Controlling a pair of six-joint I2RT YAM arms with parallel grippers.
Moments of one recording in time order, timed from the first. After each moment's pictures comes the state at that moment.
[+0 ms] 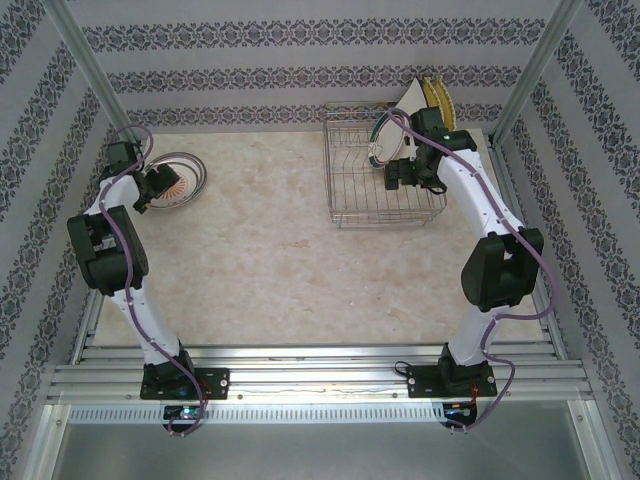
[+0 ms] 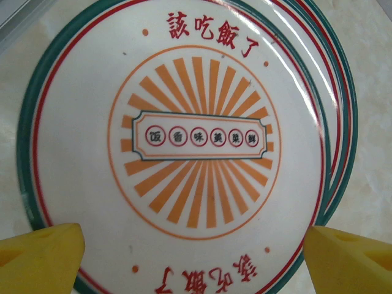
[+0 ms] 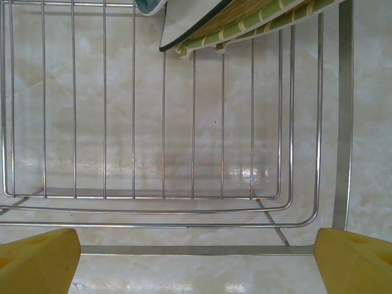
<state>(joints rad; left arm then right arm) 0.37 2.03 1.55 -0.48 0.18 -0.45 0.17 1.83 1.77 -1.07 0.06 0.14</state>
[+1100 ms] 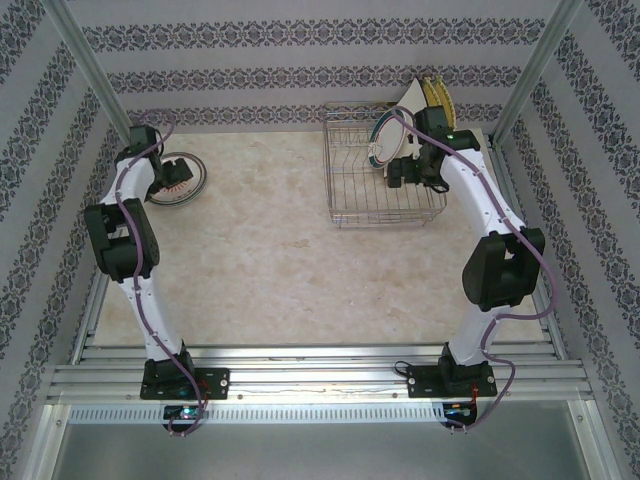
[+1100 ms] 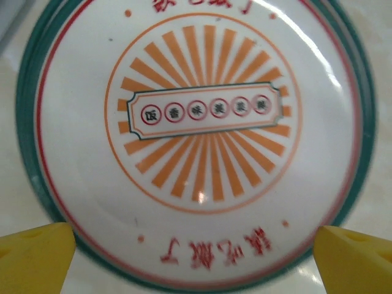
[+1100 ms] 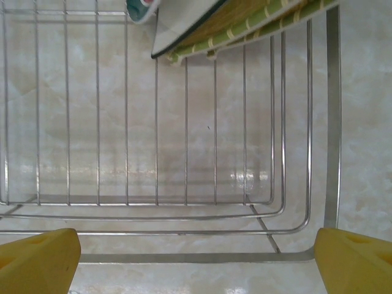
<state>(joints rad) 0.26 2.13 1.82 -0.73 -0.01 -0.30 0.15 1.83 1.78 -1.05 0.05 0.13</state>
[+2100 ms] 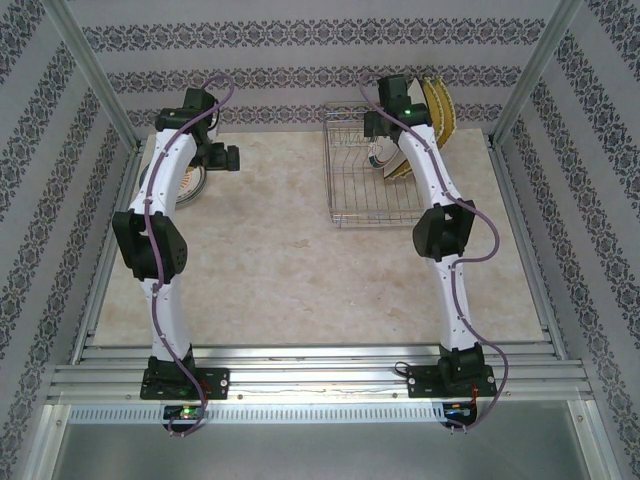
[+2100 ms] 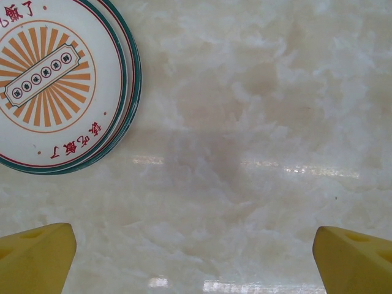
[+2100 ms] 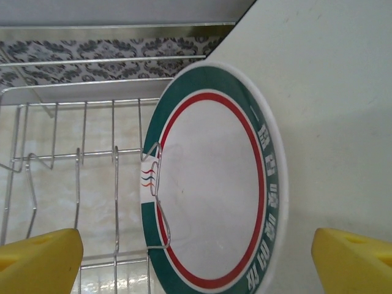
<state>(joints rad) -0.05 2.12 2.22 -1.26 -0.08 -0.14 0.21 2.56 2.75 -1.01 0.28 0.19</state>
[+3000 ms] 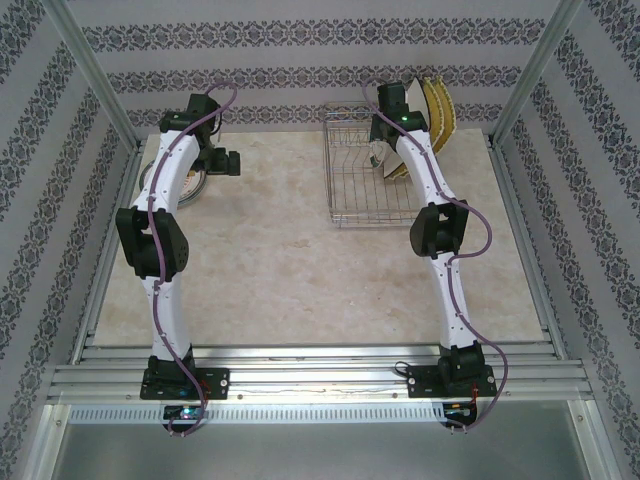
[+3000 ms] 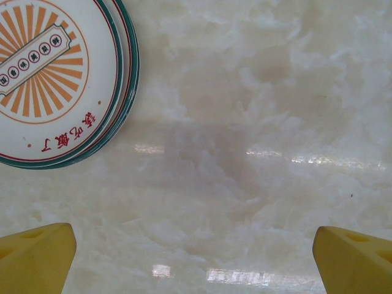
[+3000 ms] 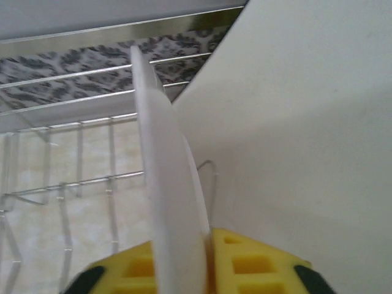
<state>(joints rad) -0.05 2.15 2.19 -1.26 -0.09 -0.14 0.20 2.65 2.79 -0.93 0.25 0.28</state>
